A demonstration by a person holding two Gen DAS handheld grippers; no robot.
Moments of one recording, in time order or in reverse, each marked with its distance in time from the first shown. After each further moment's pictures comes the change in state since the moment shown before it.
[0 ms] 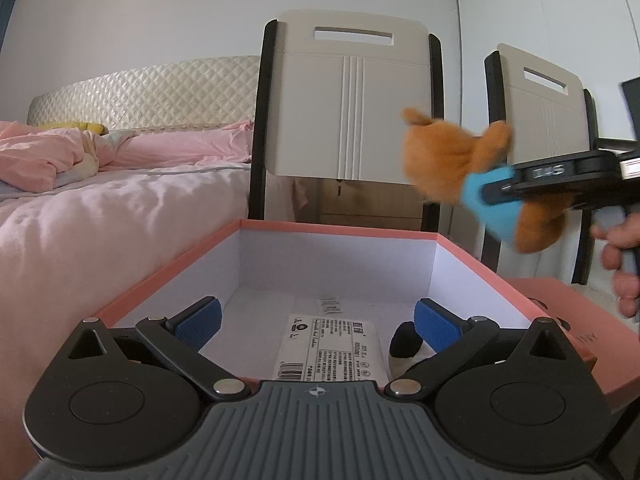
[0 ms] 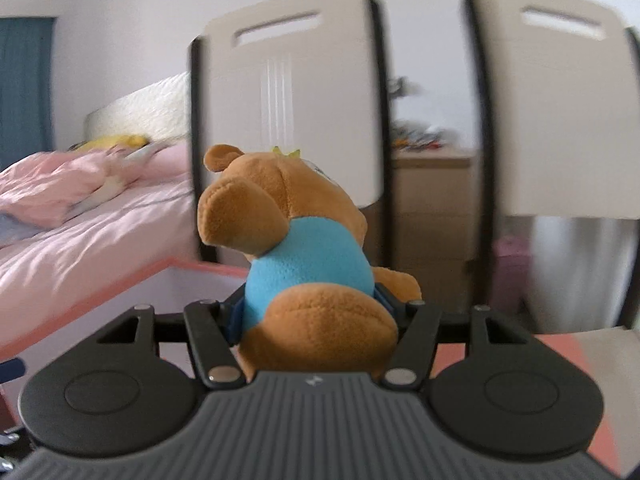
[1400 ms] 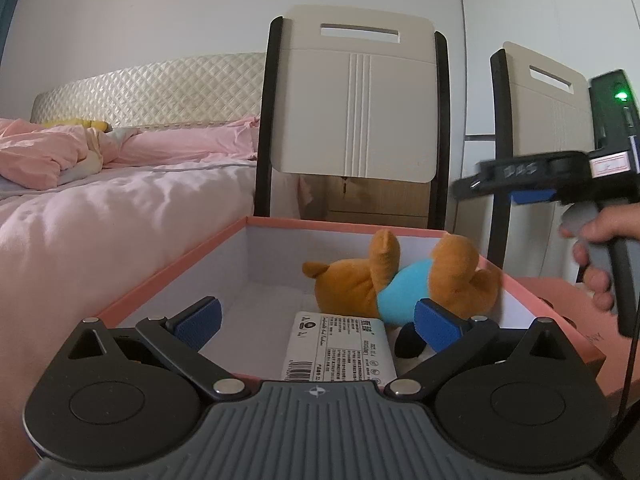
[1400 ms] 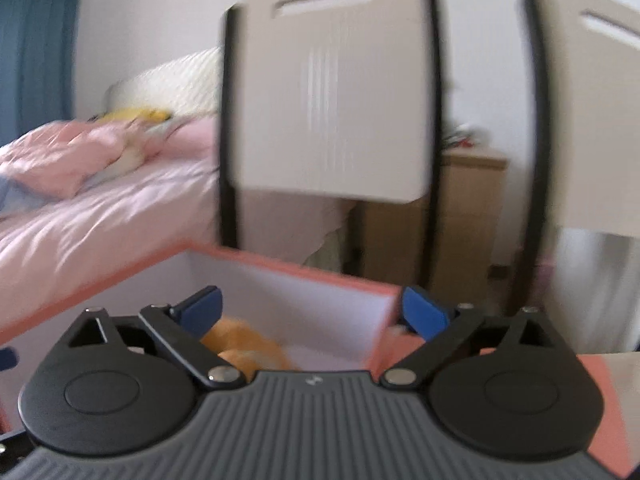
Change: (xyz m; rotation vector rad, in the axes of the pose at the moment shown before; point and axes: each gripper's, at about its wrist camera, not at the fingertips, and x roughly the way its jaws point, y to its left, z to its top) left arm 0.002 0.003 0.000 0.000 0.006 0.013; right arm 0.016 0.010 0.007 -0.058 -0.025 -0.035
